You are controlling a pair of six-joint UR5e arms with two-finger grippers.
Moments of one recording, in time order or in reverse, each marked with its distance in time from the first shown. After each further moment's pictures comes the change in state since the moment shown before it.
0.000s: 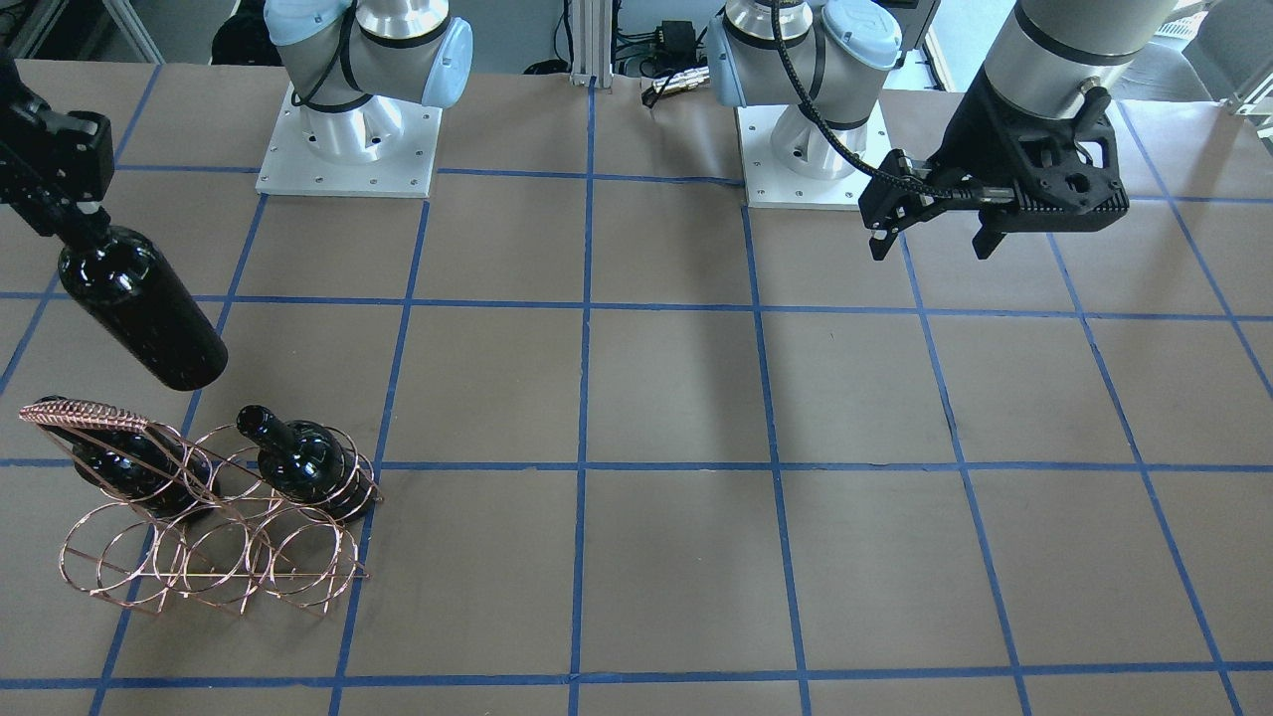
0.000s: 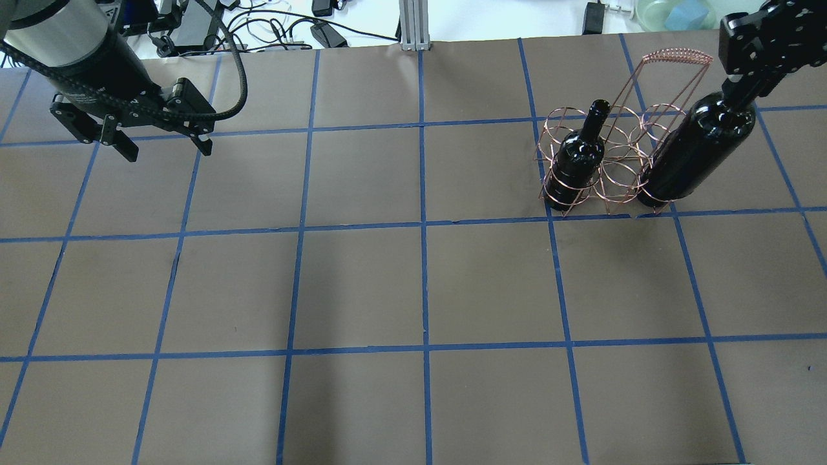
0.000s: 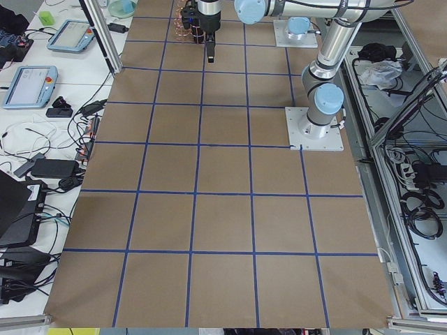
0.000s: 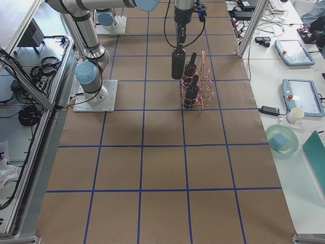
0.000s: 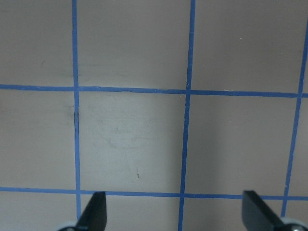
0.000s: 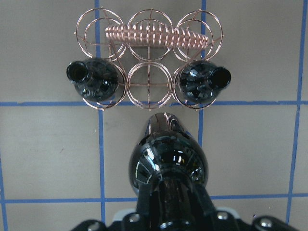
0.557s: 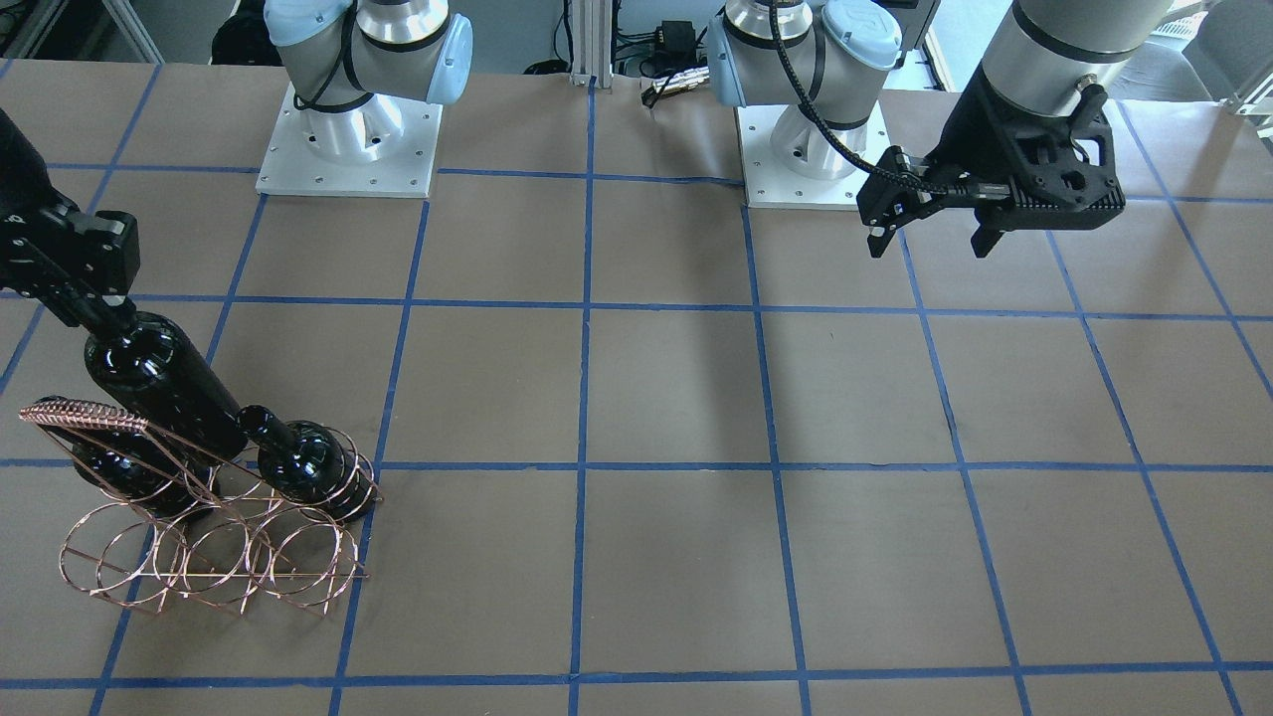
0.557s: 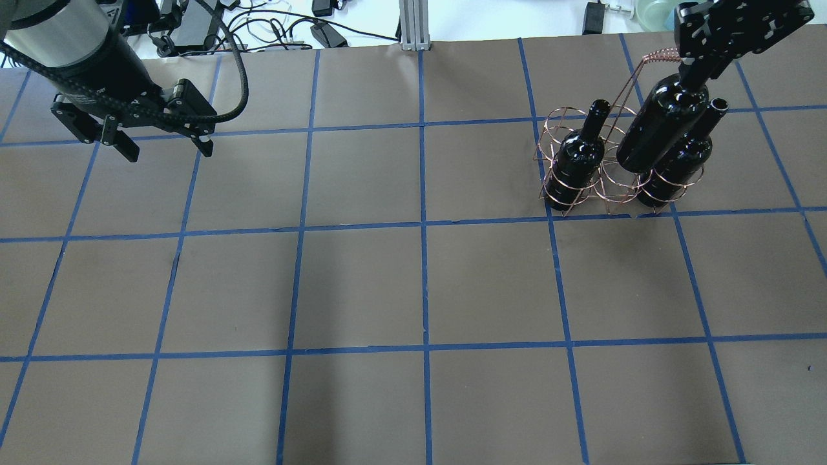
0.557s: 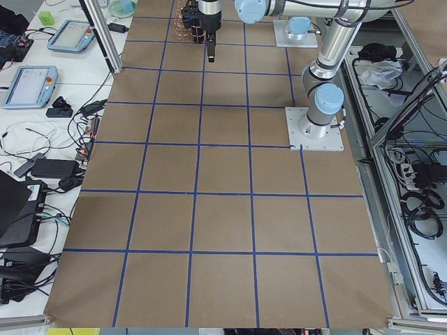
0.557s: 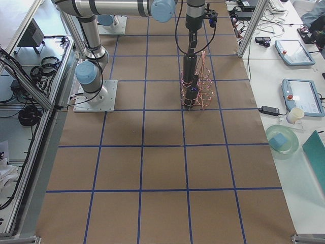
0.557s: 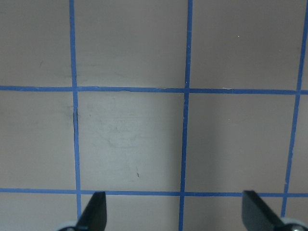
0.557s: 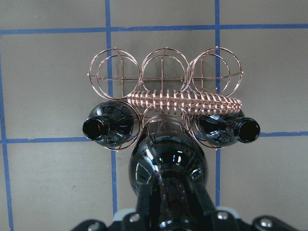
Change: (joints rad) left arm -0.003 0.003 0.000 -0.005 -0.004 0.012; right arm 0.051 0.086 -0.007 -0.117 0.031 0.070
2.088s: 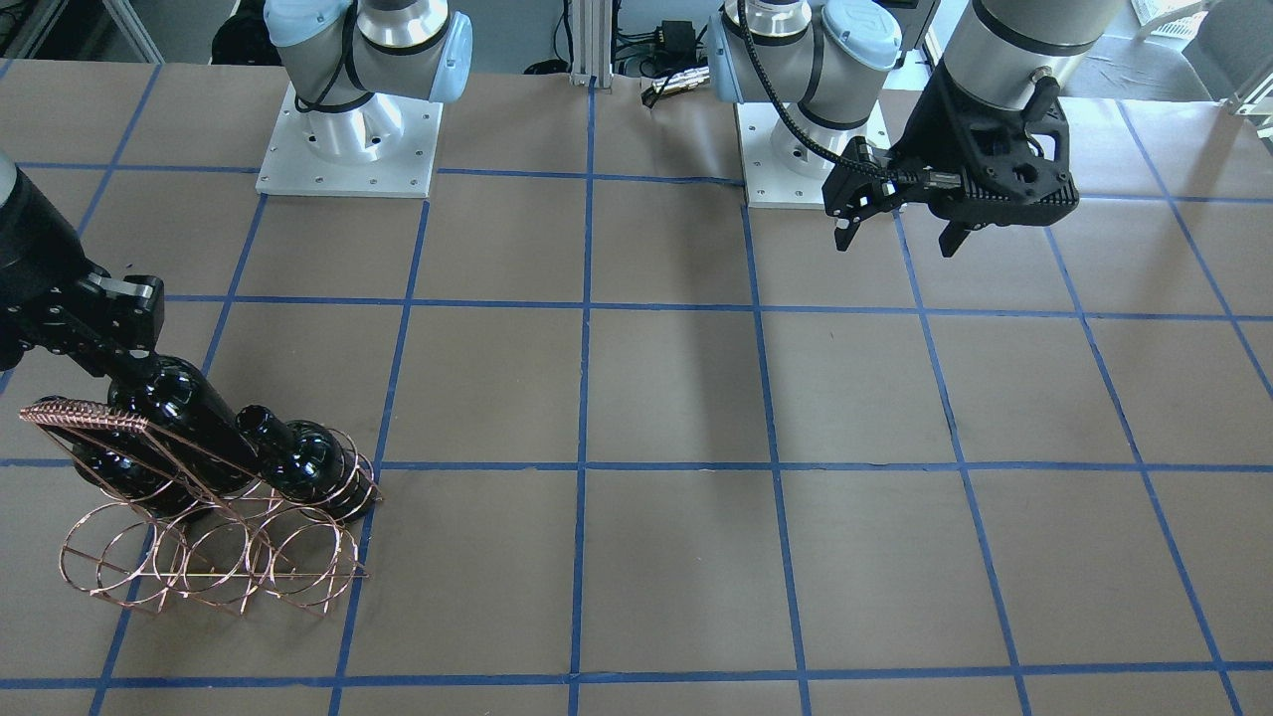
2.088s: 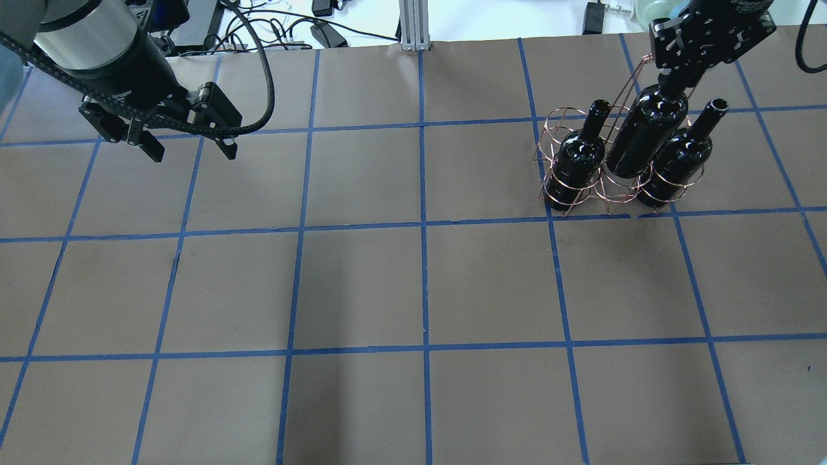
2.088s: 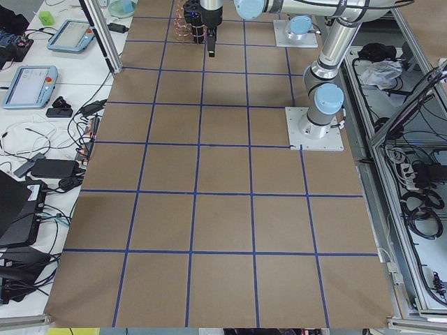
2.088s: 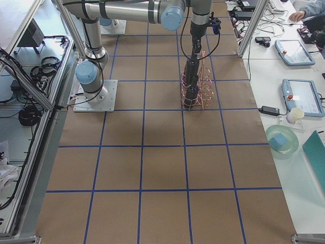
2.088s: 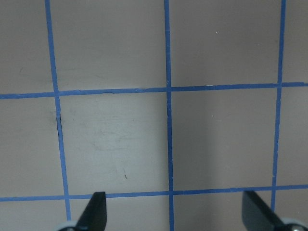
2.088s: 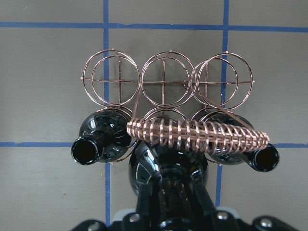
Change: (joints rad) left arm -0.044 -0.001 0.000 0.006 -0.017 0.007; right arm 0.012 0.056 0.014 -0.043 -0.019 -0.026
